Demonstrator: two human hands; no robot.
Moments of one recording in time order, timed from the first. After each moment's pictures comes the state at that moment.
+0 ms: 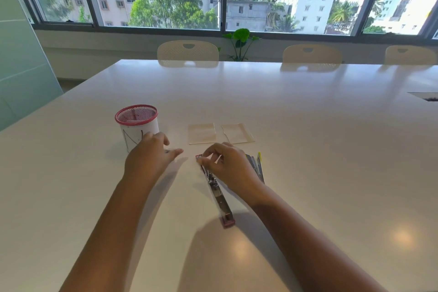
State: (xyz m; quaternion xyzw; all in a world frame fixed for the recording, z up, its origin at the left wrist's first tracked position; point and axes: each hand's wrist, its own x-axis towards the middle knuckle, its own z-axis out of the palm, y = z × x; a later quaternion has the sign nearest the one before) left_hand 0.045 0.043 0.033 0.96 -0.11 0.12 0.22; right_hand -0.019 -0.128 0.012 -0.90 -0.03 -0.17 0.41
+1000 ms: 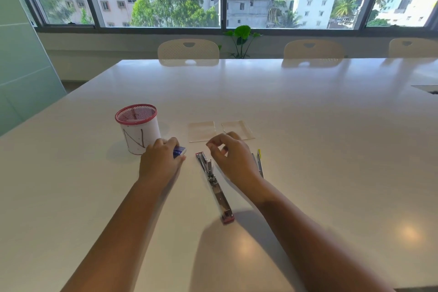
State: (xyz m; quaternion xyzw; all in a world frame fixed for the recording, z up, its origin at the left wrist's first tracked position) left_hand 0.055 0.029 -0.001 0.97 -0.14 0.15 0.16; right_hand -0.019 -0.135 0.017 -0.89 0.00 -0.20 0.41
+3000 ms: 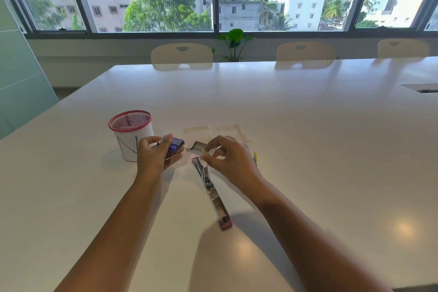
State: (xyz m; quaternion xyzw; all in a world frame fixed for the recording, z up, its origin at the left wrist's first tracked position) left_hand 0.054 0.018 0.025 0.63 0.05 0.02 0.77; right_hand -0.023 -0.139 0.027 -0.87 -0.04 -0.21 0.45
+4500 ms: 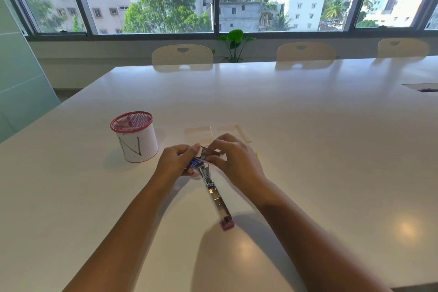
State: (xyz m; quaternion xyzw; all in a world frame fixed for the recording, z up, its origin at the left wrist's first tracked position) left_hand 0.033 0.002 0.021 0.74 -0.12 -0.07 0.66; right_hand -0.028 -0.140 0.033 -0.94 -0.04 -0.22 0.27
